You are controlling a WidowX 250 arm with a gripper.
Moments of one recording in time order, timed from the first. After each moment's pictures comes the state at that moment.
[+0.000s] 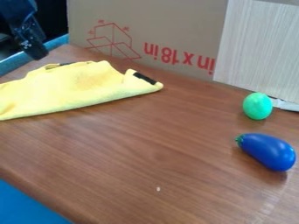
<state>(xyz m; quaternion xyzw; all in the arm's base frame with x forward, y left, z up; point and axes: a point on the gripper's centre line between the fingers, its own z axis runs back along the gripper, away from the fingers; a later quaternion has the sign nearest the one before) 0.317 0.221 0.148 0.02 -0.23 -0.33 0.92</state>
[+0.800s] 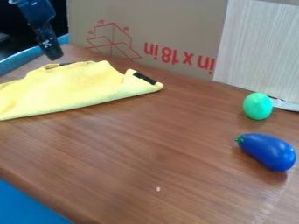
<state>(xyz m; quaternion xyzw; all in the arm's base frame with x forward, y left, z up) 0.363 0.241 0.122 0.00 -0.19 -0.30 0.94</state>
